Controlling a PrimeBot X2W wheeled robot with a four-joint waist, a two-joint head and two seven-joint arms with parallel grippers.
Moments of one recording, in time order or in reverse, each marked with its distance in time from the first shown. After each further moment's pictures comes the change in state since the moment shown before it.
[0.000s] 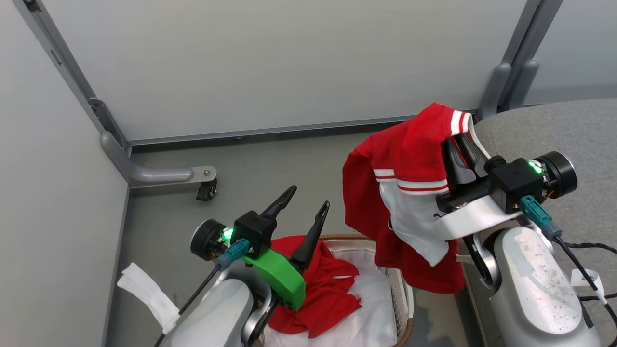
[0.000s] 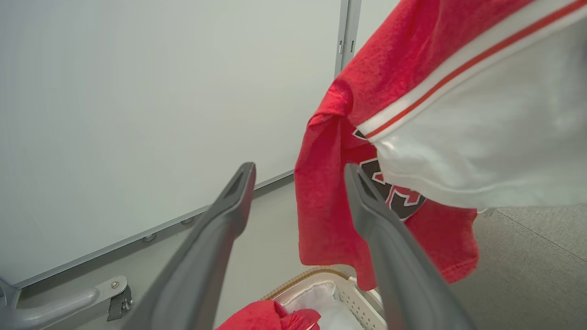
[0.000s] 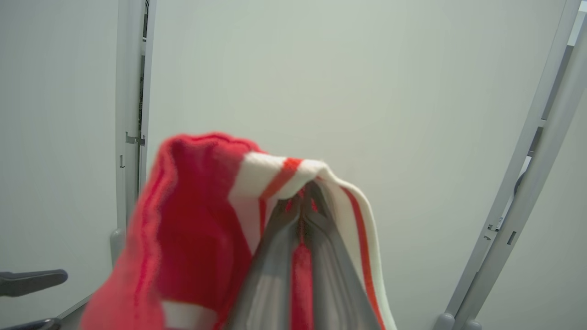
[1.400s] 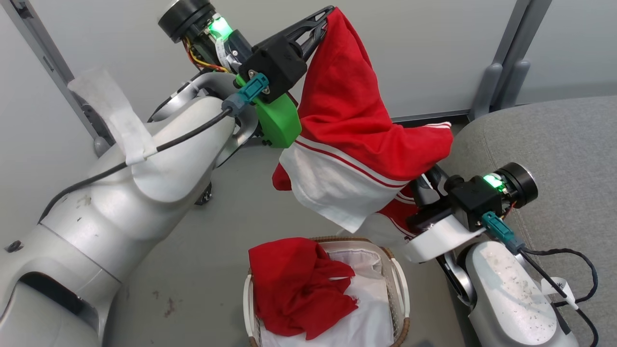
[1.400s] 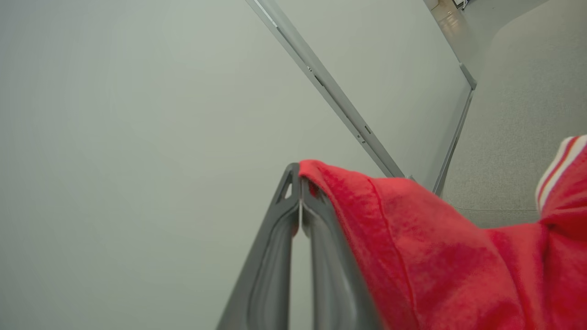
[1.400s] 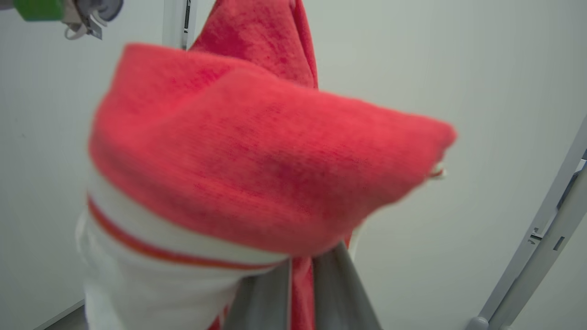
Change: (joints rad) left arm -0.731 0.144 -0.346 0.068 0.032 -0.003 0.000; right arm 0.013 0.000 0.128 0.021 0.013 0.000 0.000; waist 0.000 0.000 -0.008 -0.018
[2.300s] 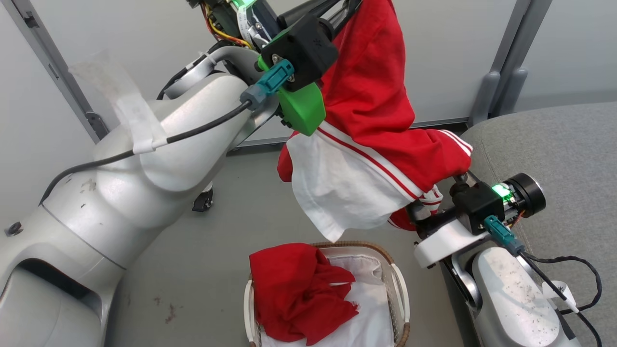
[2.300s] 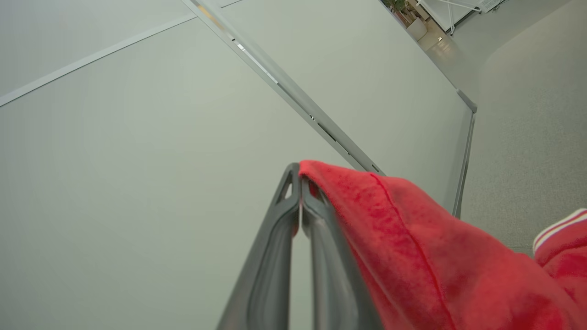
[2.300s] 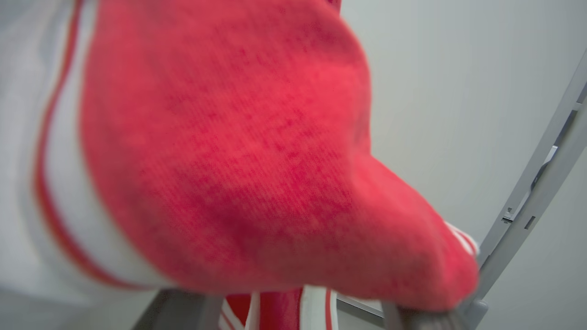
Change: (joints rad) left arm -0.065 -0.024 0.015 -0.072 0.054 0.000 0.000; right arm 0.020 0.000 -0.048 0.058 -0.043 0.000 0.000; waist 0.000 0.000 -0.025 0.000
